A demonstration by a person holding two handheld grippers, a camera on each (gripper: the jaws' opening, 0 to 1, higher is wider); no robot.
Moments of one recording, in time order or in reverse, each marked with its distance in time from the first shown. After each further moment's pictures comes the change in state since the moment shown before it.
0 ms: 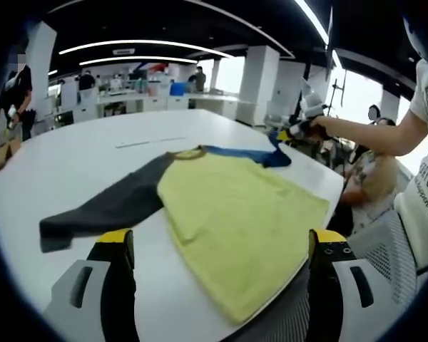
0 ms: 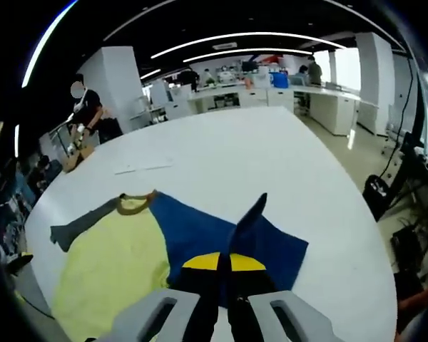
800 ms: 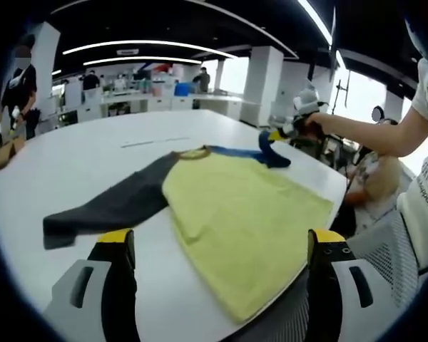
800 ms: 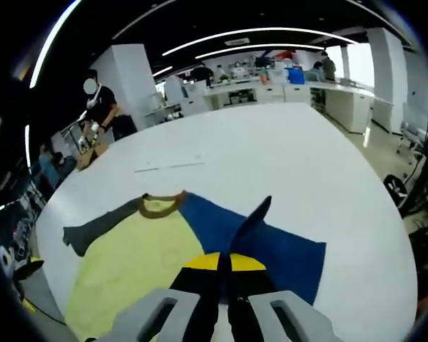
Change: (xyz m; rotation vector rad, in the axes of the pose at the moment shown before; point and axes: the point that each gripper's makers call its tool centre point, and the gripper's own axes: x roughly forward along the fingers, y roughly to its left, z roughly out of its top) left arm -0.003 0.004 -0.001 -0.011 -0.002 0.027; right arm 0.021 0.058 0.007 -0.002 0.010 0.097
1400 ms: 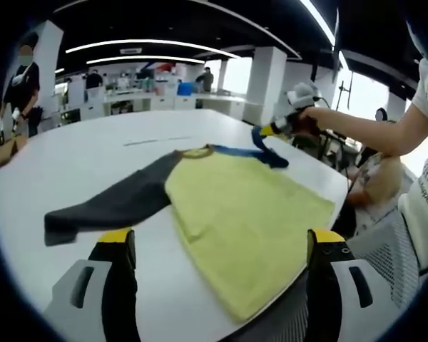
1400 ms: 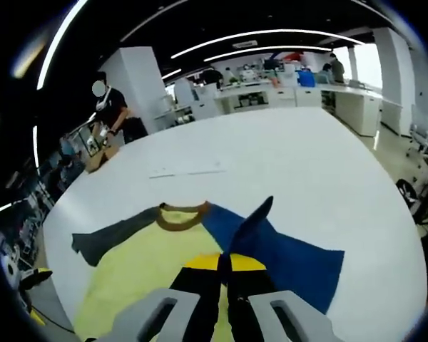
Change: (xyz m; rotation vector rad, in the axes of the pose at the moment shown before) left arm -0.001 0.003 -0.001 -0.008 -0.006 0.015; right arm 0.017 0.039 0.020 -0.008 -0.020 0.063
